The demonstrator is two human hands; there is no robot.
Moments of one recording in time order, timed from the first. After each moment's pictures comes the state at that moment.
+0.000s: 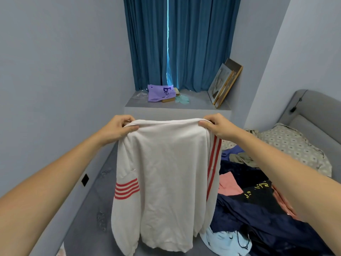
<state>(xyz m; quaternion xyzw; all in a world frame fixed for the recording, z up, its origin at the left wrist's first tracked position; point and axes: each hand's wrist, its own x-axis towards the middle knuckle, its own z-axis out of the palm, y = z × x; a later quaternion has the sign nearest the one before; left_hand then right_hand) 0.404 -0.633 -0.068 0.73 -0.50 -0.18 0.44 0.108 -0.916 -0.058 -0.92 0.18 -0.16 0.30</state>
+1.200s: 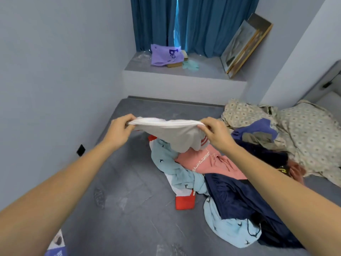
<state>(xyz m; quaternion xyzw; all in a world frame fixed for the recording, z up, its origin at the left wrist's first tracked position) 0.487 -0.678 -0.271 0.81 -0.43 -0.06 0.39 0.210 -0.929 -0.248 -0.92 0.22 -0.21 0.24</state>
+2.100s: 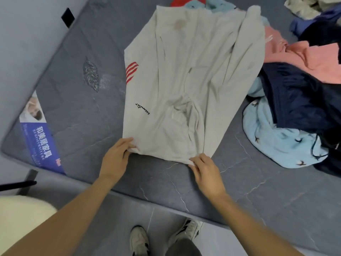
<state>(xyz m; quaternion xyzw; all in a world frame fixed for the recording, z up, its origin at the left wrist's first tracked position) 0.248 -0.401 -0.830 0.89 -0.32 -0.15 0.31 0.014 -0.646 -0.815 -0.92 0.25 -0.01 0.30</state>
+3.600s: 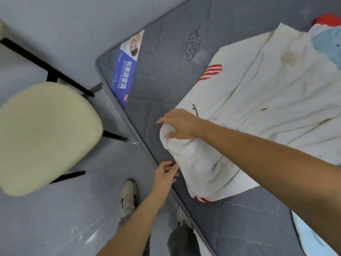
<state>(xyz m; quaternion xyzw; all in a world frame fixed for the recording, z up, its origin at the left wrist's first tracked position) 0.072 -0.439 -0.823 0.60 0.41 -0.25 0.64 0.284 -0.545 -0.786 -0.86 -0.44 0.25 0.11</state>
